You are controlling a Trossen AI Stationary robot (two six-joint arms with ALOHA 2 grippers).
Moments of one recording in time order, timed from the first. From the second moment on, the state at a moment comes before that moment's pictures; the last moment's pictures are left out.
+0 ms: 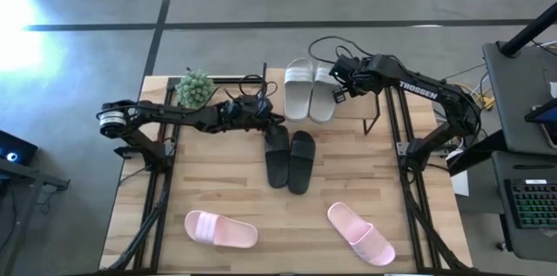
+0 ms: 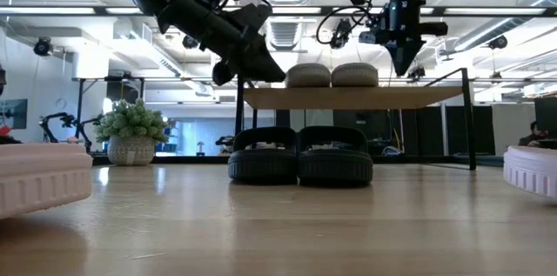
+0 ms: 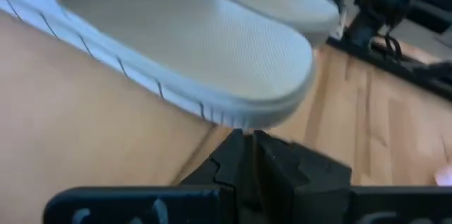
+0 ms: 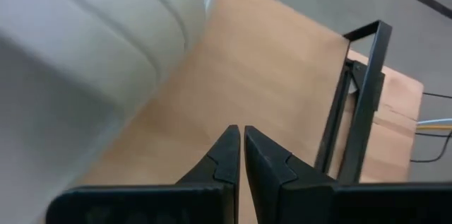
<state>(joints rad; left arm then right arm) 0.23 1.52 0.91 0.18 -0.07 -0.30 -0.51 1.51 1.43 -1.28 0.45 0.62</state>
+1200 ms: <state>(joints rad) 0.00 1.42 0.84 0.03 0.09 -0.14 0.59 1.62 1.40 -1.38 -0.29 1.93</state>
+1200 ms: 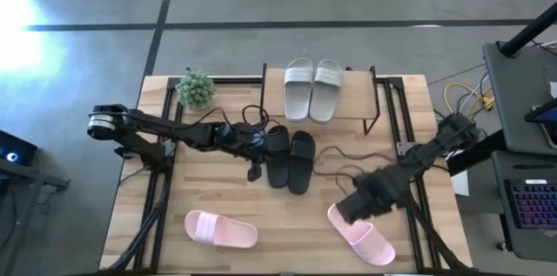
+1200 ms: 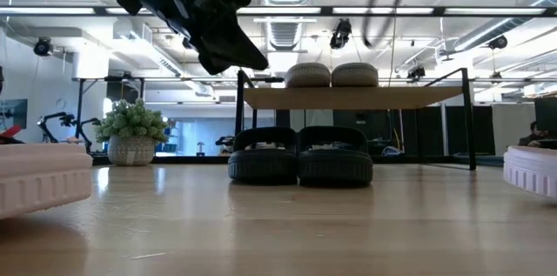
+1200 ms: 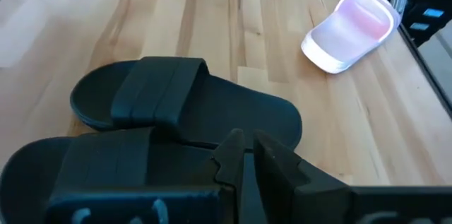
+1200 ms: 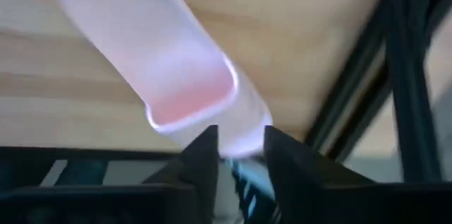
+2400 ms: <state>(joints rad) 0.01 1.42 0.77 0.00 0.10 0.07 0.64 1.95 1.44 -1.14 -0.50 2.41</state>
